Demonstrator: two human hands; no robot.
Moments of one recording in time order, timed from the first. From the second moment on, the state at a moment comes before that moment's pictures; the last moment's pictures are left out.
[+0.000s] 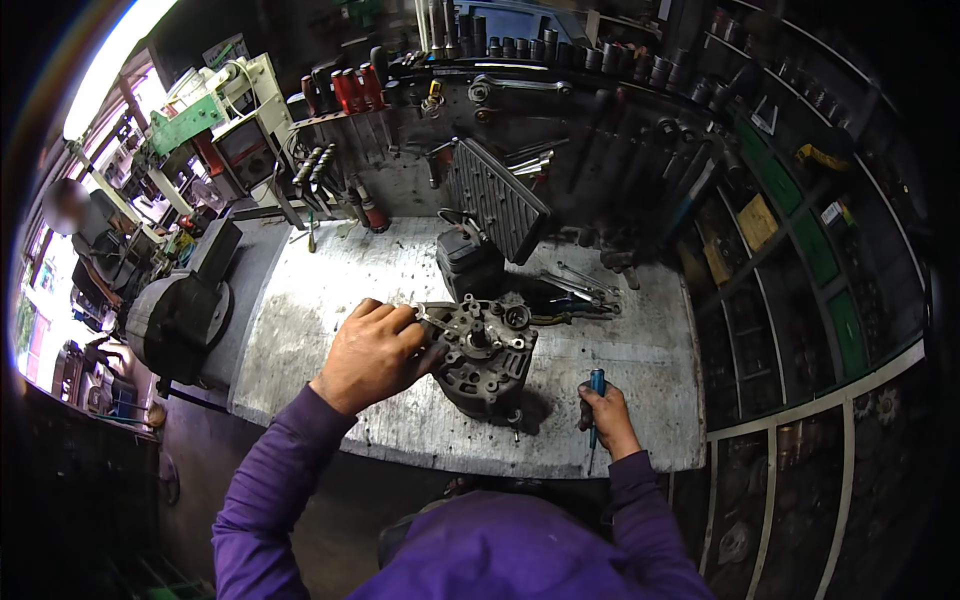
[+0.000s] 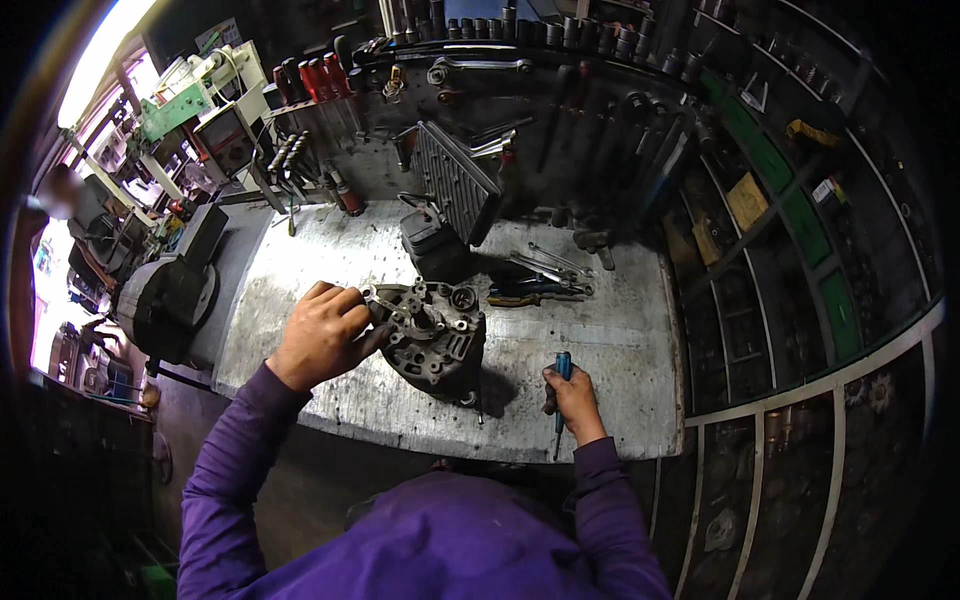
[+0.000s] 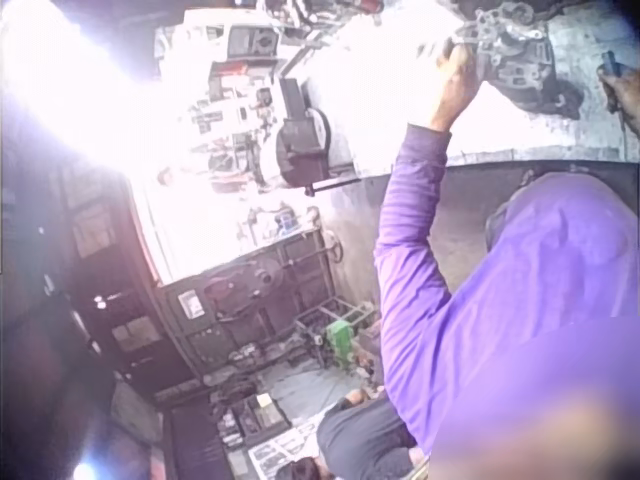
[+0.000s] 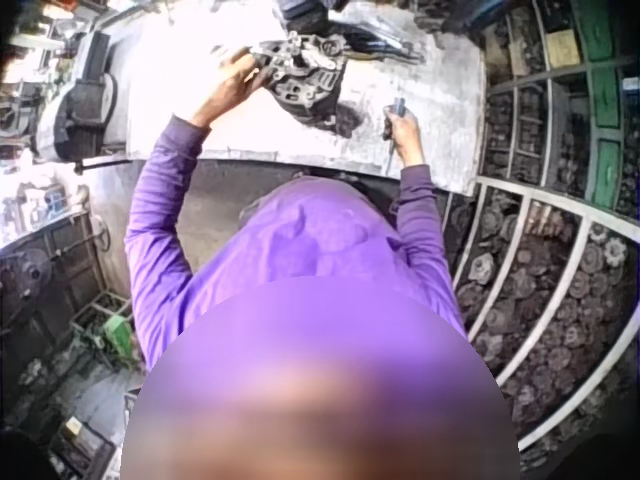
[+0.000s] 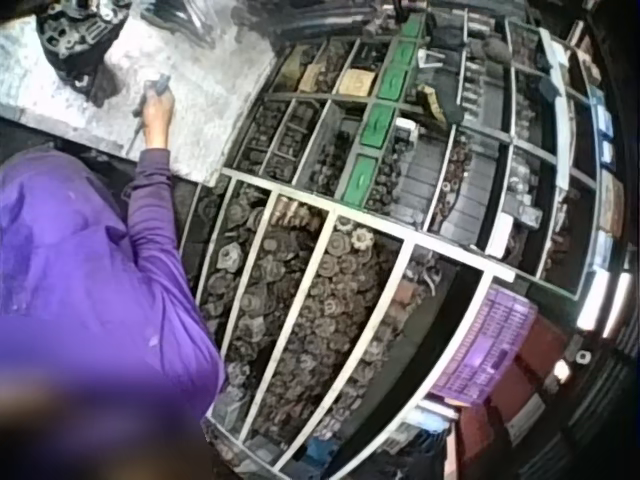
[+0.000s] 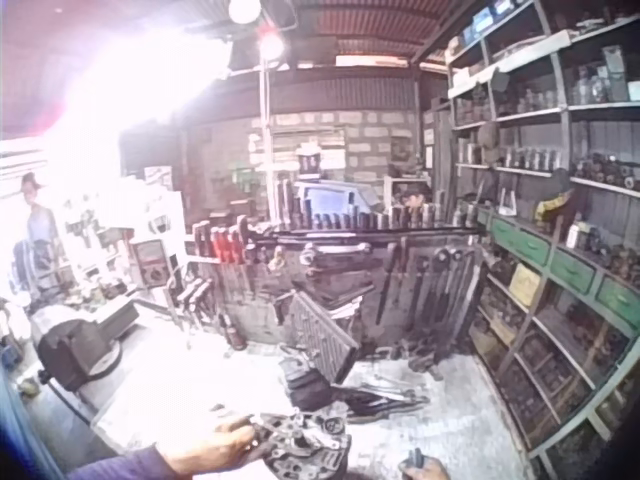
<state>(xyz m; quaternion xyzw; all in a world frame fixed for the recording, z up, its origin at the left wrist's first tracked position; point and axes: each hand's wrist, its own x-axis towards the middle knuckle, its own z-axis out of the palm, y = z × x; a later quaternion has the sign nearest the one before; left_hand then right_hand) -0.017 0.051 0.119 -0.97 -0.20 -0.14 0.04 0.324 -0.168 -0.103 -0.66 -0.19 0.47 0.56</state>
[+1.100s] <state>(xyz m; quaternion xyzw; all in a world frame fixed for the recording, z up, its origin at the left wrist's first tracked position) -0.023 0.042 0.121 -0.85 -0.34 -0.19 -0.37 0.323 -0.163 -0.101 -0.65 -0.21 0.46 0.57</state>
